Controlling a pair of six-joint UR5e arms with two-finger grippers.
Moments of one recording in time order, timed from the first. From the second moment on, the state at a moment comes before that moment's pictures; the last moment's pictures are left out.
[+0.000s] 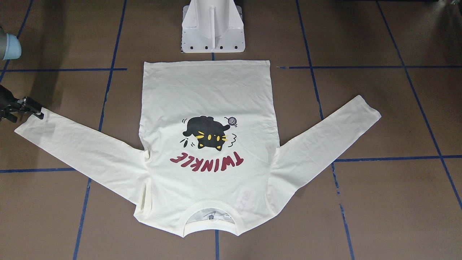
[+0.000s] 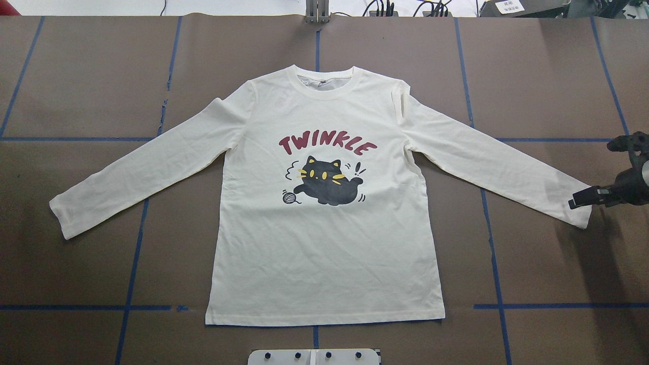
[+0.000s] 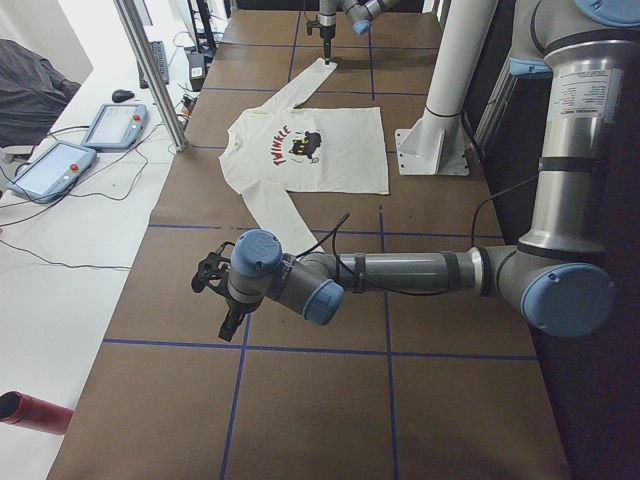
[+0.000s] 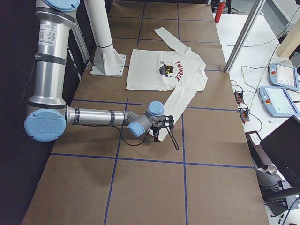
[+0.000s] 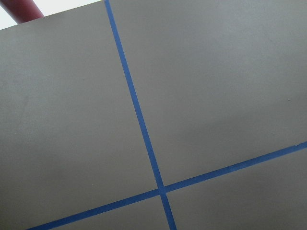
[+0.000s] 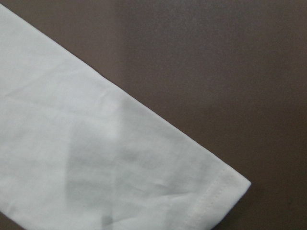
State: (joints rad) left arm -1.53 -1.61 -1.48 -2.11 -2.34 -0.07; right arm 0.99 -1.71 1.57 -0.85 2.23 0.74
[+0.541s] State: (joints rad) left arm -1.53 -1.61 -1.47 -2.13 -2.34 -0.06; right arm 0.98 -1.71 1.56 -0.86 2.24 0.73
